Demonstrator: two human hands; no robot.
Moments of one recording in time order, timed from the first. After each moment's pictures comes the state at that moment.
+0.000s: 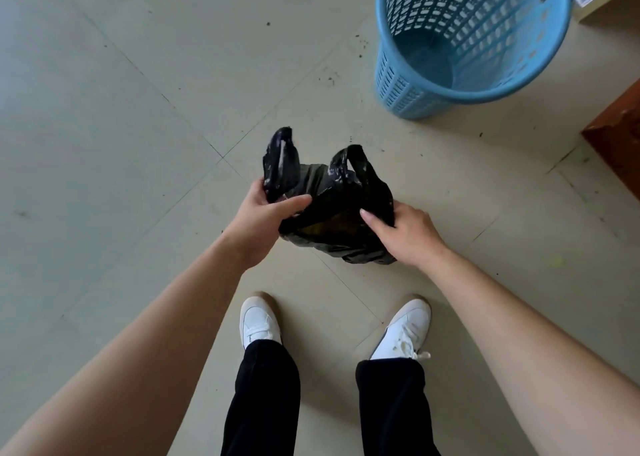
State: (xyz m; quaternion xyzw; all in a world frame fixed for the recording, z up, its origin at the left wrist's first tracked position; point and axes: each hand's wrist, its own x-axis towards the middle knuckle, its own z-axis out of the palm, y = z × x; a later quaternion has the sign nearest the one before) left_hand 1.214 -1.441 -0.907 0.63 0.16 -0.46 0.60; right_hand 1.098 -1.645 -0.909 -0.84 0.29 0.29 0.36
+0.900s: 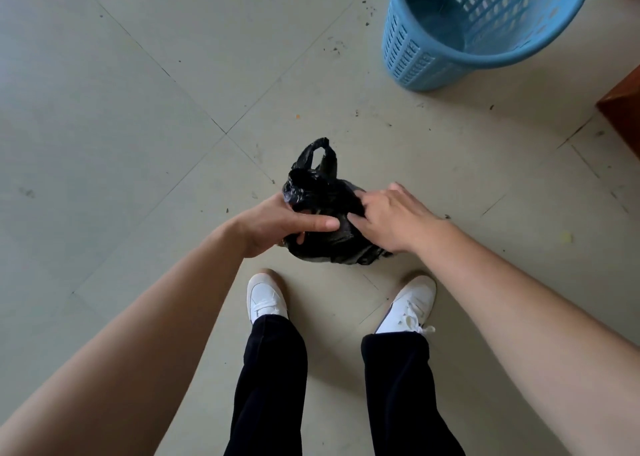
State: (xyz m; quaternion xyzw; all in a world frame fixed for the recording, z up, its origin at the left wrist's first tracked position) left_hand 1.193 -1.426 -0.897 0.62 -0.05 -0.62 0.48; right_hand 1.107 -1.618 -0.896 -0.90 0.02 0.36 0.22
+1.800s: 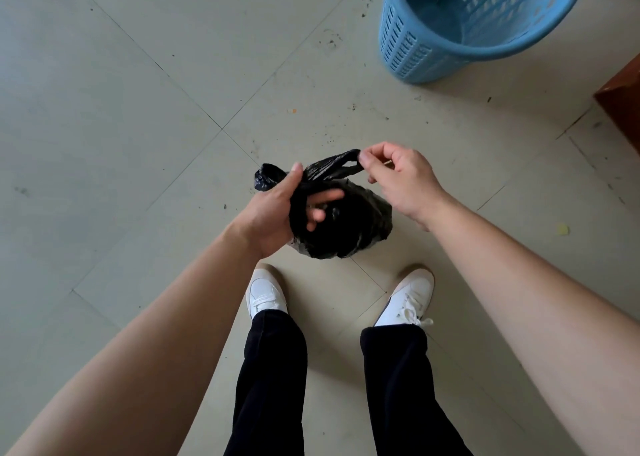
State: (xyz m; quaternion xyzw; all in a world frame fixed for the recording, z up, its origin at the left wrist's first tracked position) left_hand 1.186 -1.439 -0.900 0.51 0.21 -0.58 0.60; right_hand 1.120 -1.634 -0.891 -0.74 0.35 0.17 0.55
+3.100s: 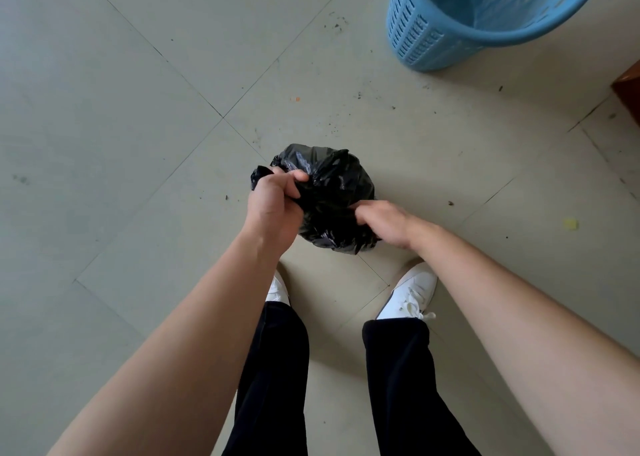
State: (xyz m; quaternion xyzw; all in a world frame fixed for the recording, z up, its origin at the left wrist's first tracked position) left_hand 1.177 -1.449 -0.913 0.47 0.44 -0.32 0.70; right_hand 1.085 -1.604 -0.929 -0.67 0.32 0.44 0.51
